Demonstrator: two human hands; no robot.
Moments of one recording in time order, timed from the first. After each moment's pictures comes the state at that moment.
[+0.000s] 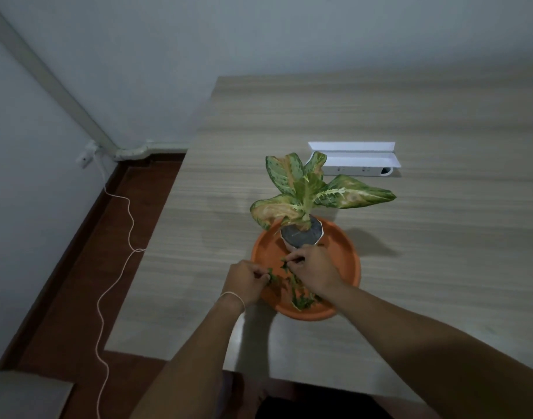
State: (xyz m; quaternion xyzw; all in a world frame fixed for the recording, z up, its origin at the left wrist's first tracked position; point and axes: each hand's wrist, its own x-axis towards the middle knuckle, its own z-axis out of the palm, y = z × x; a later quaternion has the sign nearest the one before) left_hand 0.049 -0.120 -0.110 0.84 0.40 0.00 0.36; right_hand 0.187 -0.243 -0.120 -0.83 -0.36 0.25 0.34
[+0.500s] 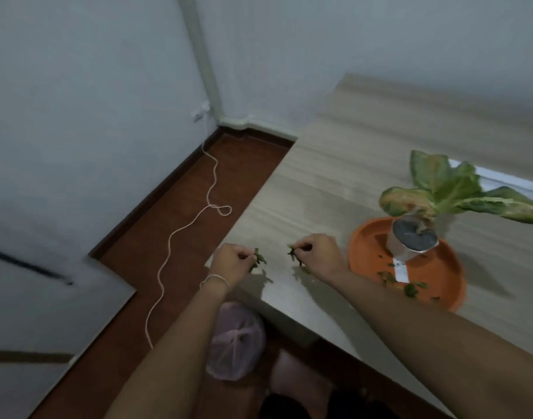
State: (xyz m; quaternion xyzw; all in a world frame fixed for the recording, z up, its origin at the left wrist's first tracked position) left_hand -0.185 -0.052 -0.078 0.74 0.54 0.15 0.37; right_hand 0.019 -0.132 -0.091 -0.77 -0.48 0.28 0.31
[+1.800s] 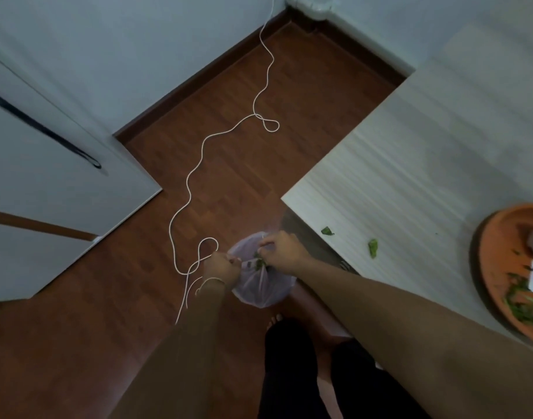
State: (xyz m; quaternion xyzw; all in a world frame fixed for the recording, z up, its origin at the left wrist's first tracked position) left_hand -0.401 -0.054 -0.274 0.51 0.75 0.02 0.42; right_hand -0.227 -0.048 -0.230 -0.66 -0.55 0.50 0.08
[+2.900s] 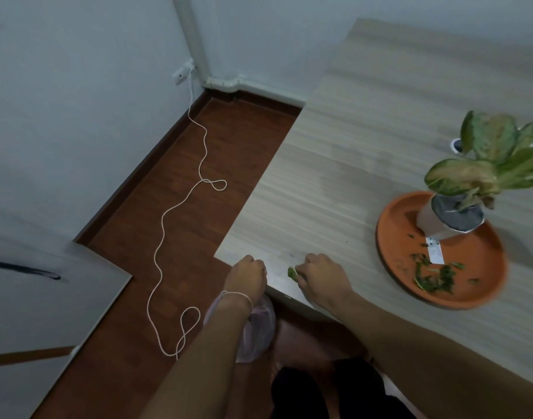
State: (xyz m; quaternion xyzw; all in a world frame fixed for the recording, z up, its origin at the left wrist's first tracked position) left_hand -0.218 -0.031 -0.184 0.85 0.48 -0.06 0.22; right_hand -0.053 -0.129 -0.182 -0.76 -0.62 0.18 0.01
